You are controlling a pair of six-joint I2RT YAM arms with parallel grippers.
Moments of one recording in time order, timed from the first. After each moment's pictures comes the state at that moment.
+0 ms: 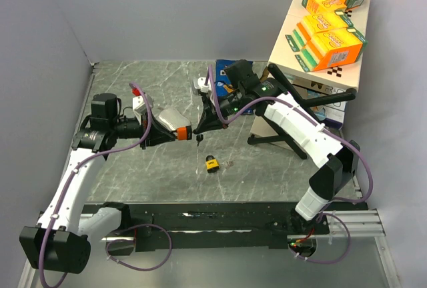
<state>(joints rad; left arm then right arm) -0.12 1.00 0.97 -0.52 1.22 0.22 0.67 1.63 1.70 -0.87 -0.97 -0.57</state>
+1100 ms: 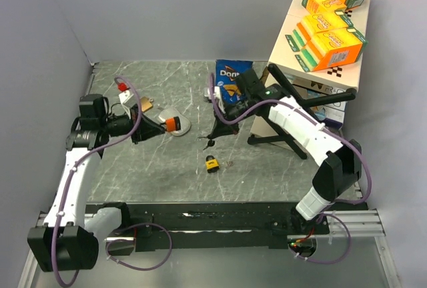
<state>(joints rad) 0.03 1.02 0.96 -0.54 1.23 0.21 0.57 1.61 1.54 -0.93 -0.89 -0.66</state>
